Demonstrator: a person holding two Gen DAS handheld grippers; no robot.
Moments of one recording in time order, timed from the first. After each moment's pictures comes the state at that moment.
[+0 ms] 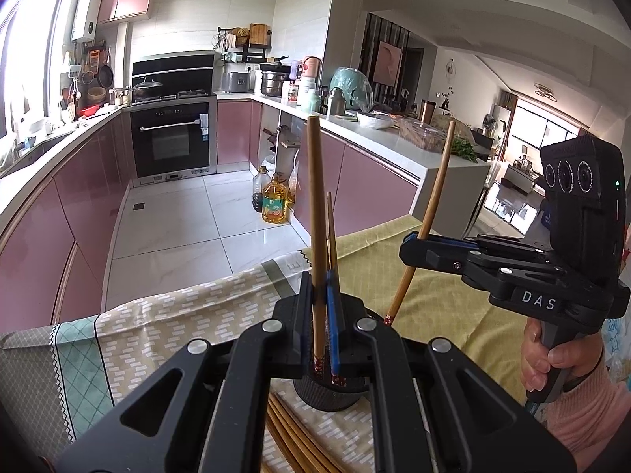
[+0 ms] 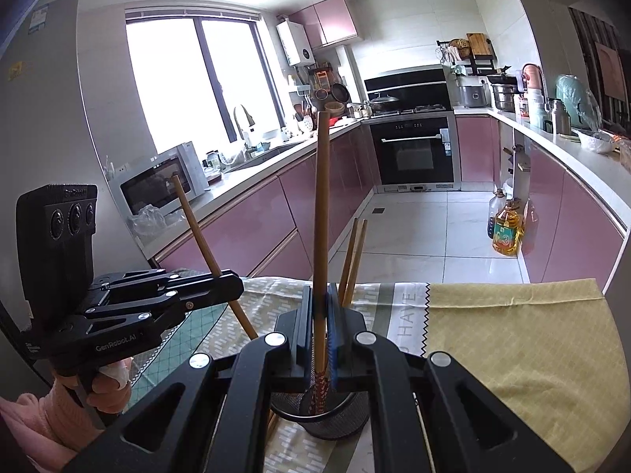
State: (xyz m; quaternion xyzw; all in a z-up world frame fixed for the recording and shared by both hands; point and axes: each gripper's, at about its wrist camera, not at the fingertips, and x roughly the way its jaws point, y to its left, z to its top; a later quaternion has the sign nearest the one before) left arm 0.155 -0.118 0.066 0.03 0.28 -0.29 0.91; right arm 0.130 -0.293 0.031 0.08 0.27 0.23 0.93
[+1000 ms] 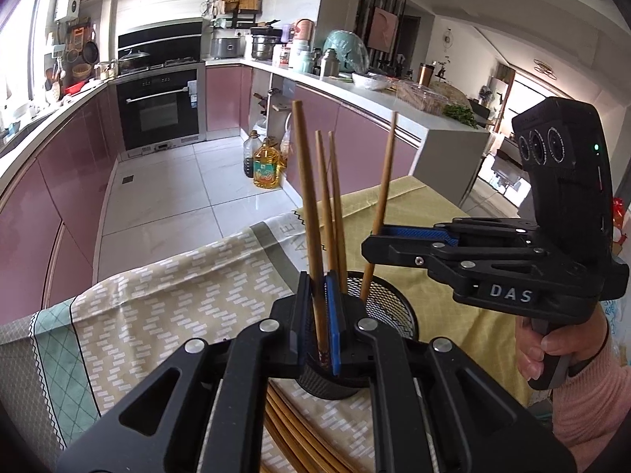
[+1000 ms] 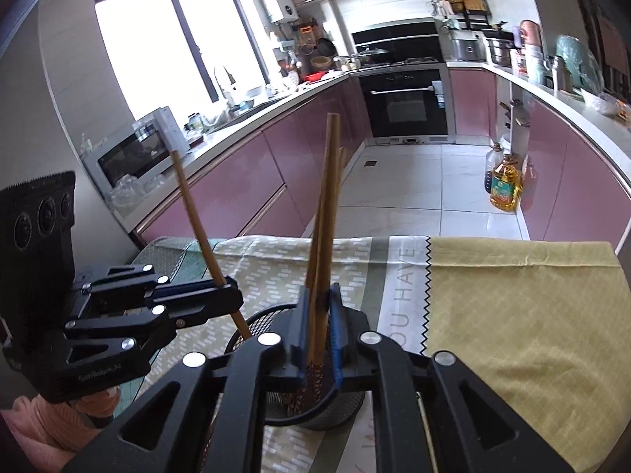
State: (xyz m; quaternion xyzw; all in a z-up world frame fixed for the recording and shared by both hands) left arm 0.193 -0.132 0.020 0.04 0.35 -0.30 0.89; right arm 0.174 -0.292 -0.012 0.10 0.35 0.21 0.91
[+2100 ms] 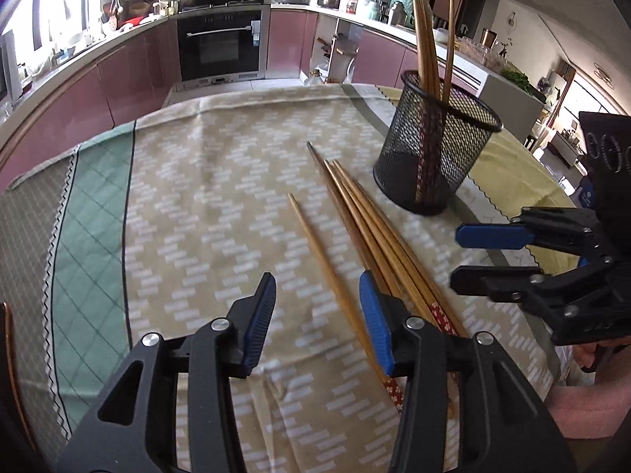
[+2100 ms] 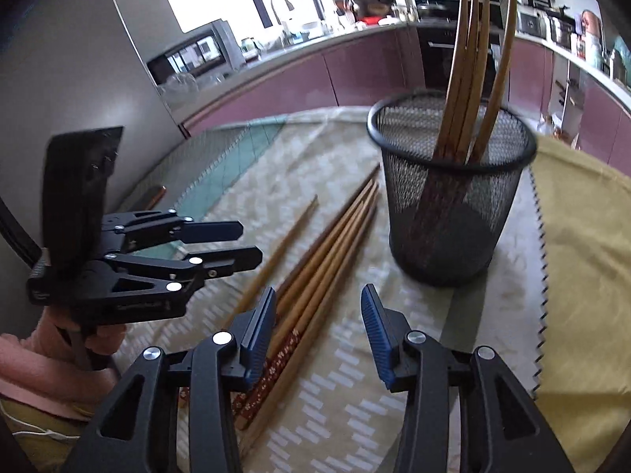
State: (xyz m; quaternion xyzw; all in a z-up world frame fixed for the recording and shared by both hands) left arm 0.114 -0.032 -0.101 0.03 0.44 -0.20 0.88; right arm 0.079 -0.214 -0.097 0.02 0.44 0.29 0.85
